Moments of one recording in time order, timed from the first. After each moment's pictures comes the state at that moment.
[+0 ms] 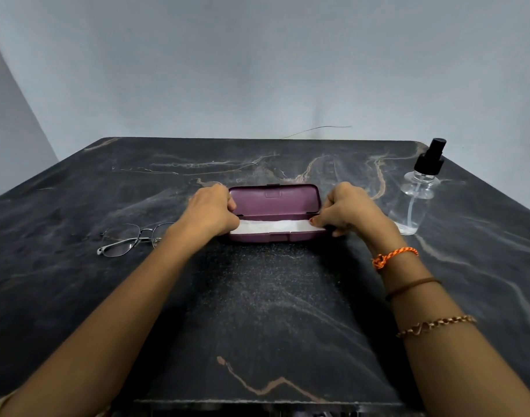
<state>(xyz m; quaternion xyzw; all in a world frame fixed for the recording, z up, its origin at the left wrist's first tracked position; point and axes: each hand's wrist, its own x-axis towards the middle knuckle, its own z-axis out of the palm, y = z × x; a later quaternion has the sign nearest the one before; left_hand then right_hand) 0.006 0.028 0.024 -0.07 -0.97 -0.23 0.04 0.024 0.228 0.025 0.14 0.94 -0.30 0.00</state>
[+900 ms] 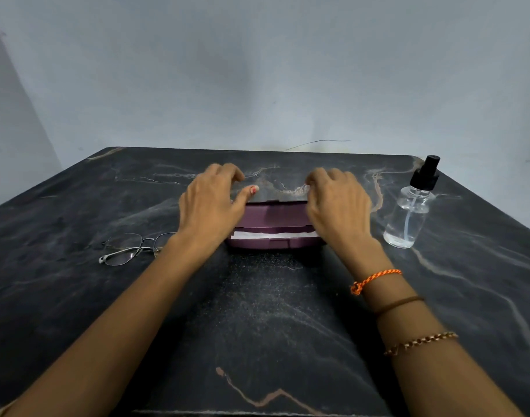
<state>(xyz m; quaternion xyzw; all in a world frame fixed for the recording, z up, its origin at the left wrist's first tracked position) 0.014 0.031 0.031 -0.16 -0.90 -0.26 0.32 0.033 0.205 0.025 0.00 0.92 -0.07 -0.38</state>
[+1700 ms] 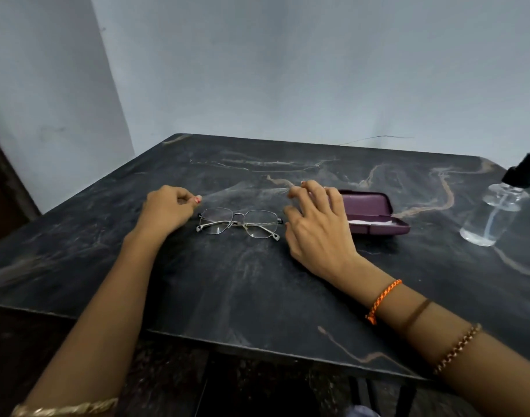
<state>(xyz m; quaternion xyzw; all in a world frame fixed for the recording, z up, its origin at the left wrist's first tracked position) 0.008 -0.147 -0.003 0.07 -0.93 -0.34 0.14 0.064 0.083 -0.009 -0.16 0.92 0.12 -0.34</state>
